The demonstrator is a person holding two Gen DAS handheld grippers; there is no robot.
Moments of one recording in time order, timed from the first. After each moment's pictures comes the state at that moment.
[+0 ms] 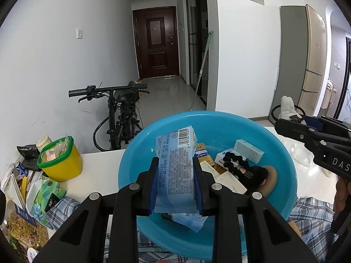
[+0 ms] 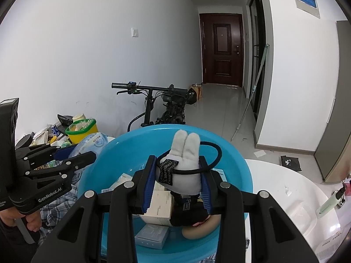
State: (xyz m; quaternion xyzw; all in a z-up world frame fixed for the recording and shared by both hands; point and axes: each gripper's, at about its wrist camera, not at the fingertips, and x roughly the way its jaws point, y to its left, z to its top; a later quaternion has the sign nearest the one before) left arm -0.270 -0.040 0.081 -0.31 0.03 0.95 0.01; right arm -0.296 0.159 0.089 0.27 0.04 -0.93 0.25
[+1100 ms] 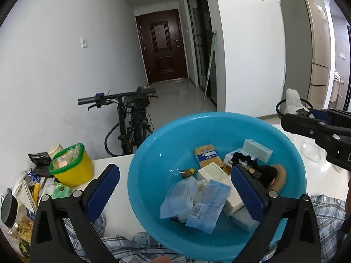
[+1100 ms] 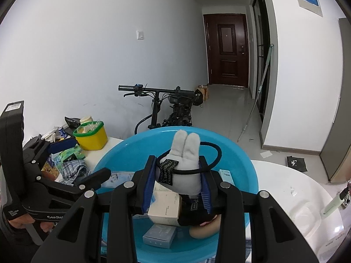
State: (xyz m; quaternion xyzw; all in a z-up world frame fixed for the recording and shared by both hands) left arm -0.268 -0.033 0.082 -0.30 0.06 0.95 -0.02; right arm -0.291 0.162 0.096 0.27 0.03 -0.92 0.27
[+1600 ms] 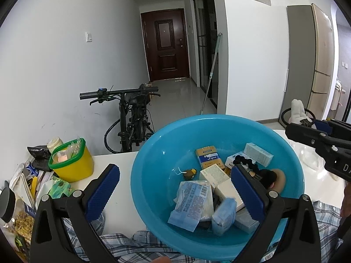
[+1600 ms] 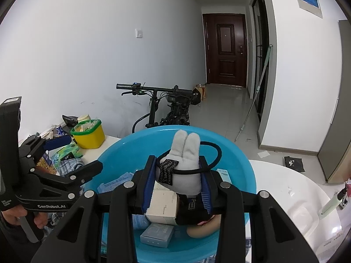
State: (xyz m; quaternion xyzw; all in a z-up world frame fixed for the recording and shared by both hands) left arm -0.266 -0.045 0.088 -0.30 0.03 0.95 -0.03; right arm -0.291 0.160 0.095 0.27 0.04 -0.93 0.27
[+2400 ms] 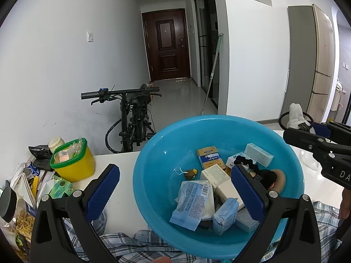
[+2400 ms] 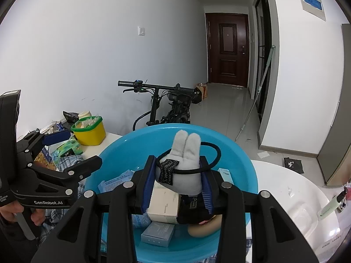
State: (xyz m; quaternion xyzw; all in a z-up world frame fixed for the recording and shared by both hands) left arm -0.263 -0.046 0.090 -0.30 0.03 0.95 -0.03; right arm -0.288 0.155 0.093 0.27 0.05 -0.92 0.27
